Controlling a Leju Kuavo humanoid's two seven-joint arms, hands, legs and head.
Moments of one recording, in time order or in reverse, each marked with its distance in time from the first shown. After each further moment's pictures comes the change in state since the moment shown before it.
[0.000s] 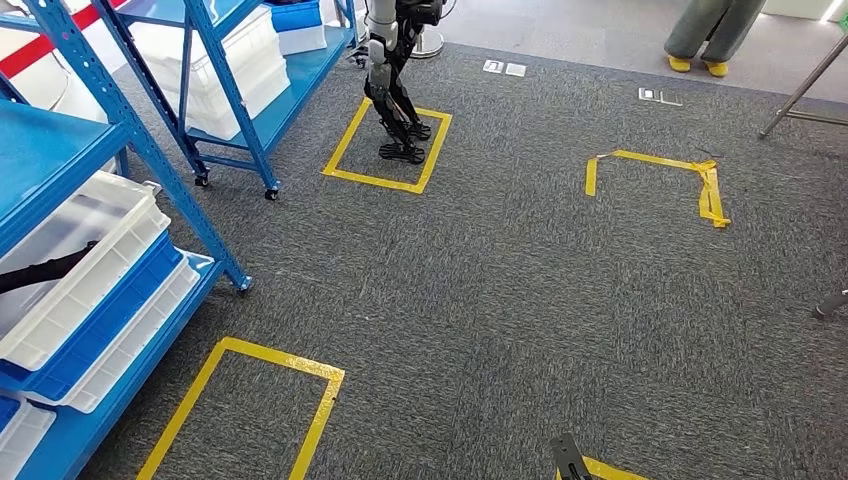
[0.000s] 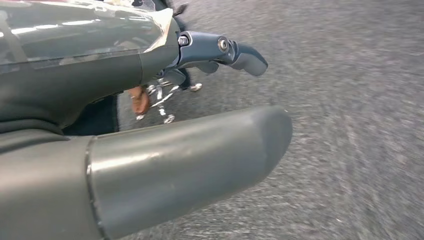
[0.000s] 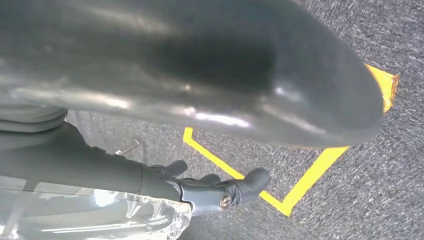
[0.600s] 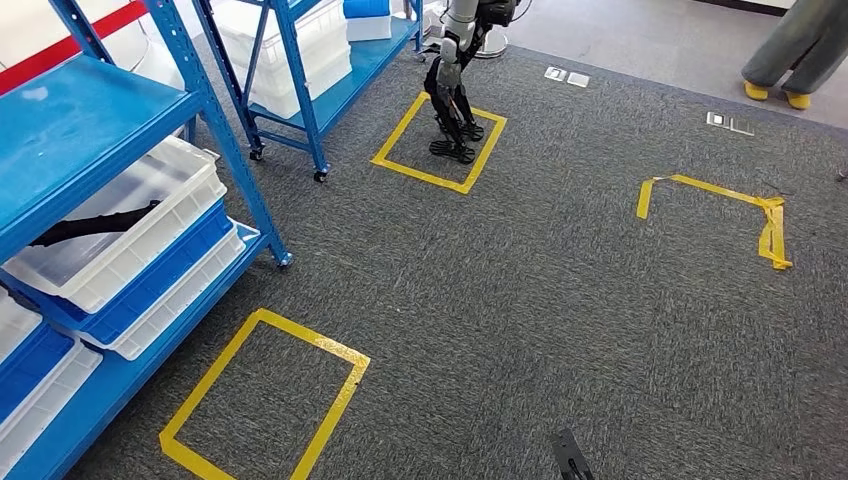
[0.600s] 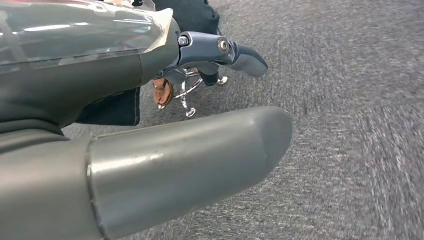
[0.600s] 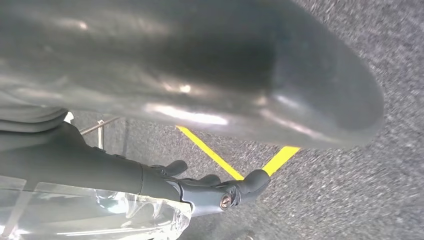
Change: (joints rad) left arm 0.002 0.000 0.000 0.001 0.012 0.000 -0.018; right arm -0.008 0.000 0.000 0.000 0.011 0.000 -0.002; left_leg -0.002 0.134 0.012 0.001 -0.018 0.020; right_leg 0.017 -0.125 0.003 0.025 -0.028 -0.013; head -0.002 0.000
